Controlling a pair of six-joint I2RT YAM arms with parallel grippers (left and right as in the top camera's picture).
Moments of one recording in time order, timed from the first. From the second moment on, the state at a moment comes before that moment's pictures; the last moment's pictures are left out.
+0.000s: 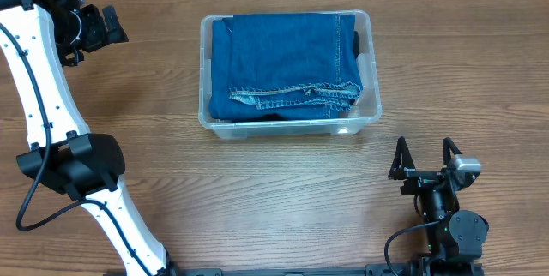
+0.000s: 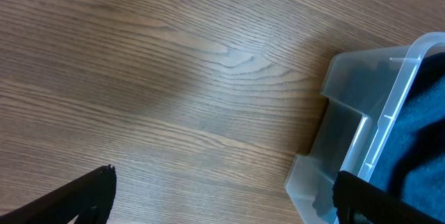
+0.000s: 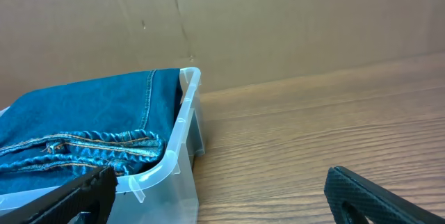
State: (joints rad) left arm 0.32 2.27 2.63 -1.68 0.20 -0.08; right arm -0.06 0.01 0.02 -0.02 -0.10 0.20
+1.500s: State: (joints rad) left arm -0.01 1.21 1.79 -0.78 0.09 0.12; right arm -0.06 0.01 0.02 -0.03 -0.09 0.20
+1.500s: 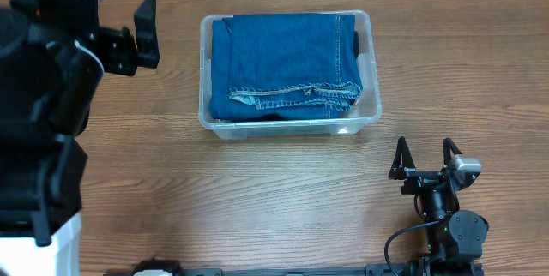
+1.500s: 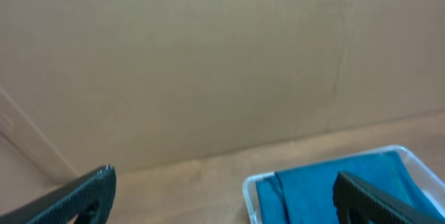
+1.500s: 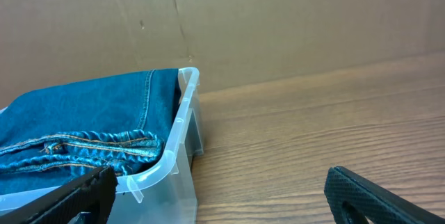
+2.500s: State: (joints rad) left arm 0.04 0.23 0.24 0.24 0.14 -0.11; right arm -0.06 0.01 0.02 -0.03 -0.09 0.20
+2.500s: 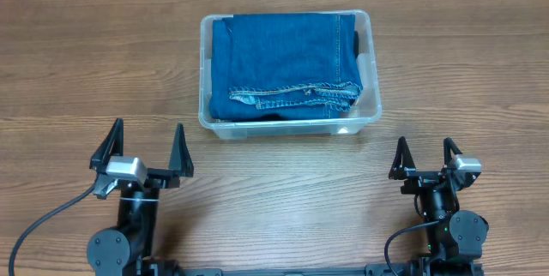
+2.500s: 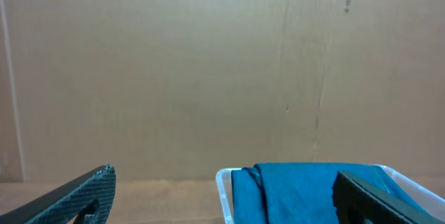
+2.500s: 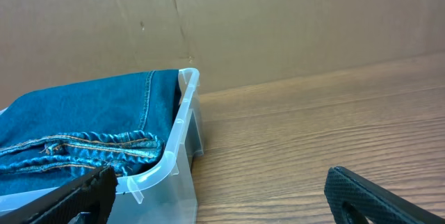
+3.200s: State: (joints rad) left arm 0.04 0.02 0.01 0.16 0.08 -0.11; right arm -0.06 0.01 0.02 -0.03 -0.09 0.20
